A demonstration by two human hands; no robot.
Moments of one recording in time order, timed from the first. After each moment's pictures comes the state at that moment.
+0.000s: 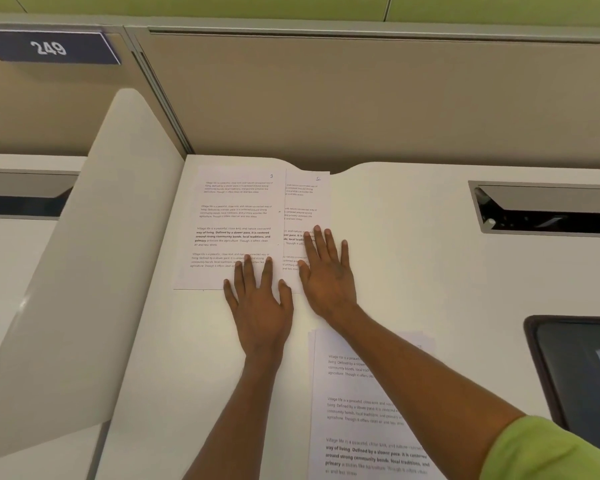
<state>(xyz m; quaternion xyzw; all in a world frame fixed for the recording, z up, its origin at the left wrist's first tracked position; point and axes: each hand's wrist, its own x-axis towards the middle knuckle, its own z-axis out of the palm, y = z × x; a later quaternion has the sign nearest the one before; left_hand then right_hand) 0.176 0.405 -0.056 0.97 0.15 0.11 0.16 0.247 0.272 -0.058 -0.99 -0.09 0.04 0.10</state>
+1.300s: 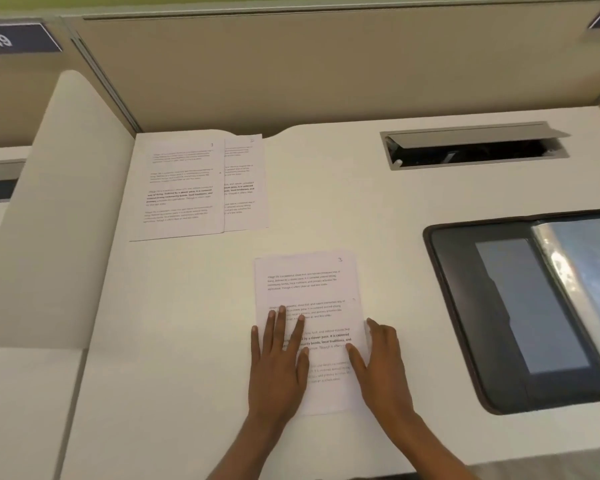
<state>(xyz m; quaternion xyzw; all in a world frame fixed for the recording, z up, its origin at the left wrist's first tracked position) -0.080 0.312 -0.054 0.97 -0.11 -0.01 0.20 -0.095 0.112 -0.003 -0.91 0.19 0.09 0.35</state>
